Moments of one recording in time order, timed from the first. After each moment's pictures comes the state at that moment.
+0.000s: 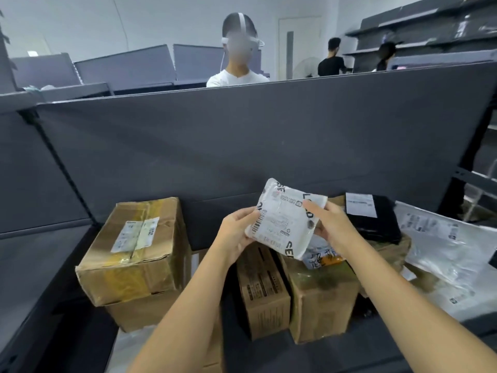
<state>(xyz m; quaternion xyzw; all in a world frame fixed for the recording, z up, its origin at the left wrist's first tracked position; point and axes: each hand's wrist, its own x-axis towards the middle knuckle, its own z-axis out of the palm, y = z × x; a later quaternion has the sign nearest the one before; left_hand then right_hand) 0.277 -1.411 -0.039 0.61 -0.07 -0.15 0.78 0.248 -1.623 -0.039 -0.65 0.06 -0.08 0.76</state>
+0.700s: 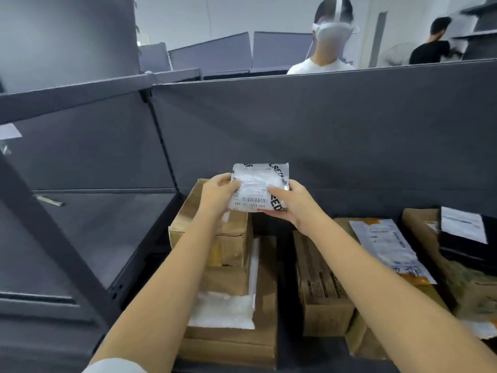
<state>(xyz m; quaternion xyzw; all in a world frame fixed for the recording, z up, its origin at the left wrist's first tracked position) 0.283 -1.259 0.012 0.73 0.10 0.13 0.67 0.285 -1.428 0.005 -0.62 -0.06 0.10 0.78</state>
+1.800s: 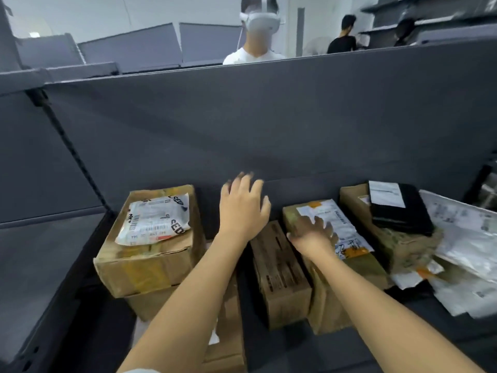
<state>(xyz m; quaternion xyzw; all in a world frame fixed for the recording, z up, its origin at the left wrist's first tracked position) 0.294 -1.385 -0.028 0.94 -0.19 0.27 0.11 0.282 -1.543 -0.101 -0.95 0.19 0.04 0.24</state>
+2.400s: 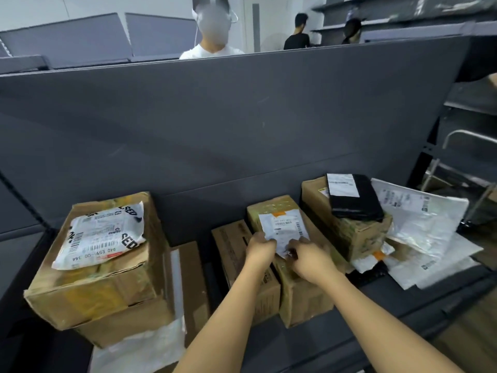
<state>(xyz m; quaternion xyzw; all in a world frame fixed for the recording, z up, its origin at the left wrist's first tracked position) 0.274 -1.482 -0.109 0.81 0.03 -0.18 0.55 0.233 -1.603 -0.137 -0.98 0.12 0.04 0.16</state>
